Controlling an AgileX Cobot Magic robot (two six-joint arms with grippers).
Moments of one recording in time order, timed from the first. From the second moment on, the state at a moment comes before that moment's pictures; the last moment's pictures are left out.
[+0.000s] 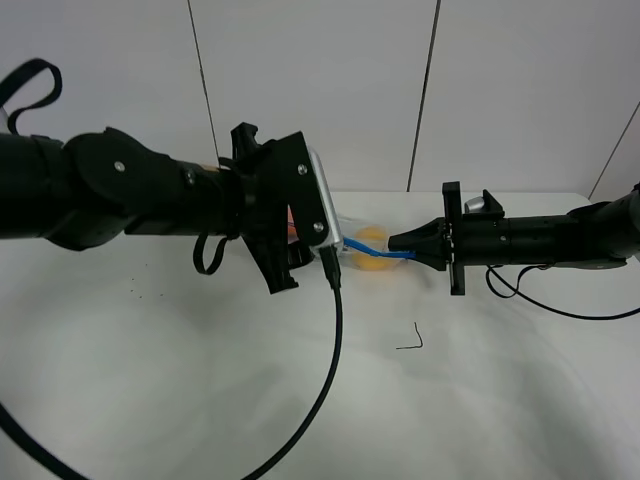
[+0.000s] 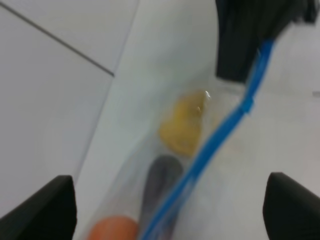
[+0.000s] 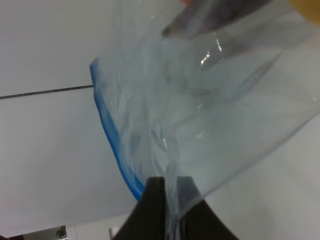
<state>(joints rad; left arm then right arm) -0.71 1.58 -0.93 -0.77 -0.11 1.65 -0.04 2.07 -1.00 1.62 1.21 -0.88</state>
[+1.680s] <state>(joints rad) -0.89 2.05 -0.87 -0.20 -1.09 1.20 -0.04 2.07 -1.00 1.62 1.21 -0.88</state>
